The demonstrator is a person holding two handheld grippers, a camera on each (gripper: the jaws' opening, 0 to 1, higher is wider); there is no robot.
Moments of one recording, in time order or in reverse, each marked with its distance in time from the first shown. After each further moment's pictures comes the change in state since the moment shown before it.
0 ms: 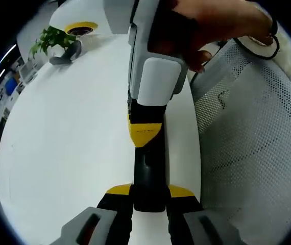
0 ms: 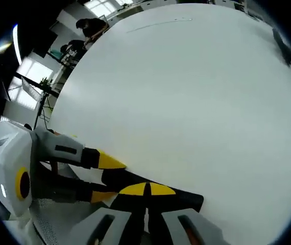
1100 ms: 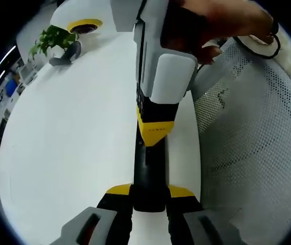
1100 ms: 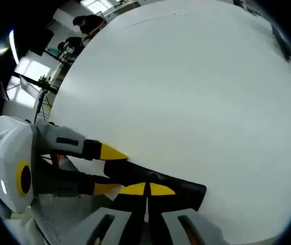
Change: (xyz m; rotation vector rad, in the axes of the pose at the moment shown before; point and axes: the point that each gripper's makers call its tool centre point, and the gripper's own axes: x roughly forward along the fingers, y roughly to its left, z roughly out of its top) left arm 0.000 0.000 0.000 0.005 0.003 0.008; right arm -0.003 0.004 -0.012 0.008 0.052 -0.006
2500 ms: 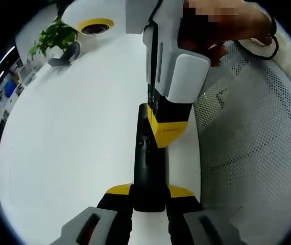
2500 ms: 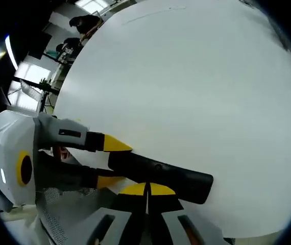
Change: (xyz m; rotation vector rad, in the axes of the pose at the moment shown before) left arm 0.000 0.000 0.000 0.004 -0.011 -0.011; right arm 0.002 0.007 -0.014 0.050 0.035 0.047
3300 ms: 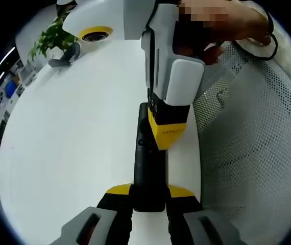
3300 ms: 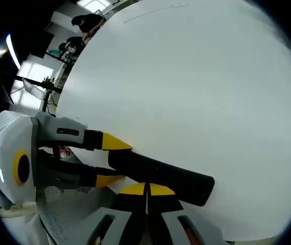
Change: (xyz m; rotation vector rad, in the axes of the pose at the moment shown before) left arm 0.000 0.000 0.000 0.006 0.003 0.008; right arm 0.003 -0.002 -0.001 -0.010 0.015 0.026
